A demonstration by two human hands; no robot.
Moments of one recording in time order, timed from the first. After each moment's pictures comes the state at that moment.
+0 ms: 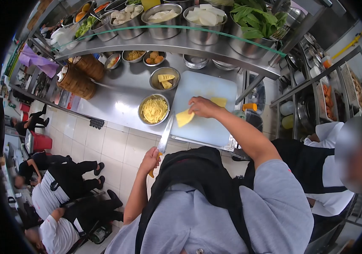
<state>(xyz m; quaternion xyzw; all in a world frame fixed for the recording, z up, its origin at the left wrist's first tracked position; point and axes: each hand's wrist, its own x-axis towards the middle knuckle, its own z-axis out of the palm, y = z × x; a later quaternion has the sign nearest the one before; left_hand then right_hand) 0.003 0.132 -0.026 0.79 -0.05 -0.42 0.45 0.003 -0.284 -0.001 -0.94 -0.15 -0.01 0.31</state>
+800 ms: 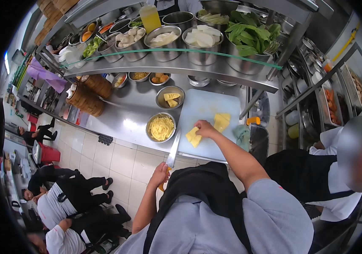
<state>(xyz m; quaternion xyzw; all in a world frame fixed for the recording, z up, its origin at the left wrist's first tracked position) 0.006 0.125 -0.039 0.78 -0.05 -0.44 0.44 0.011 -0.255 -0.089 -0.83 0.22 0.02 0.52</state>
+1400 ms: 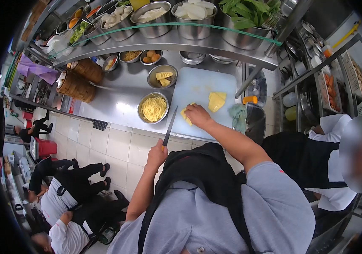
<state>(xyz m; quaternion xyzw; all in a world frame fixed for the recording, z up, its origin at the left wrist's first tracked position) -0.004 0.090 -0.017 0.92 -0.25 -0.20 0.22 -0.018 -0.220 -0.066 -0.98 -0.05 -0.06 0.19</state>
